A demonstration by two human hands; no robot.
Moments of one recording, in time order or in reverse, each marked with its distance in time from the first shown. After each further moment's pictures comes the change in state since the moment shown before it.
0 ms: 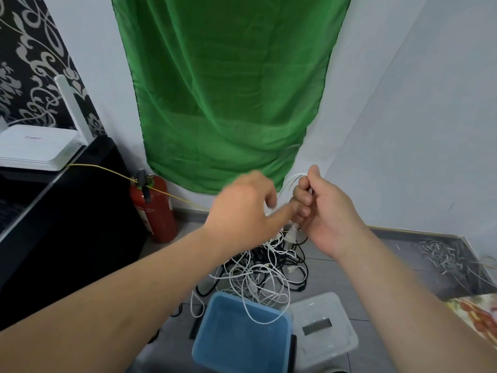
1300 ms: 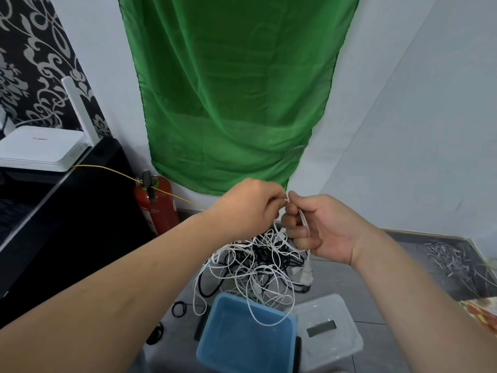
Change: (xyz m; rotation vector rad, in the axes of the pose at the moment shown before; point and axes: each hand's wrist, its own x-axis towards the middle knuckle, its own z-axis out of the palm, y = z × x) left_hand 0.022 -0.013 -0.013 -0.042 -0.277 0.057; right_hand -0.003 -0.002 -0.007 -0.268 -0.234 0.374
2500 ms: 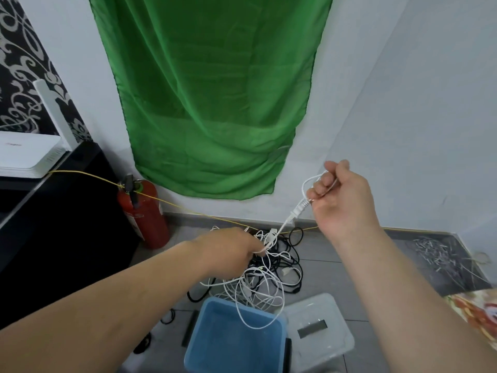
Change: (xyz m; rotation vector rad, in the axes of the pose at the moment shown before) left_hand -0.029 -0.014 0.041 0.296 -0.637 -0.136; right_hand 0.007 -0.023 -0.030 0.595 0.471 -0.624
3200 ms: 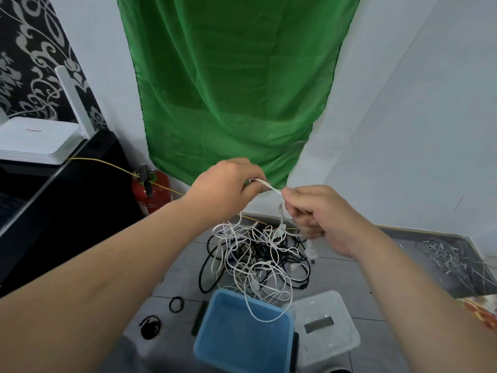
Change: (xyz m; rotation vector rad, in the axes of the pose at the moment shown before) left_hand -0.003 -0.039 -0.054 -0.283 0.749 0.113; right_hand -0.031 0.019 0.002 -0.983 -0.621 0.169
